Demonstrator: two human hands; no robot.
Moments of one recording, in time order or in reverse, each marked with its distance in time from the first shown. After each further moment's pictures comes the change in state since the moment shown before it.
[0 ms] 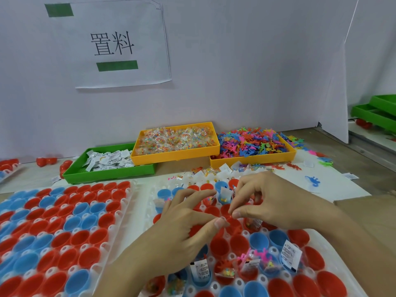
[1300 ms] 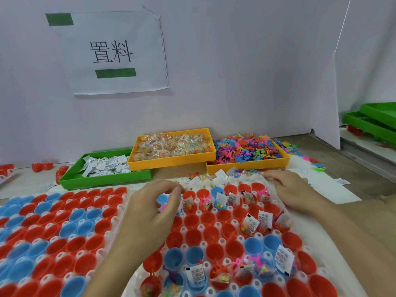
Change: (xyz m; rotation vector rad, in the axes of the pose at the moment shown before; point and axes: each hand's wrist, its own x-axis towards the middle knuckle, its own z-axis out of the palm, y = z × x) left_hand 0.006 -0.014 -0.013 -0.227 0.654 -0.037; right_hand 0.019 0.116 -0.020 -0.292 0.196 0.487
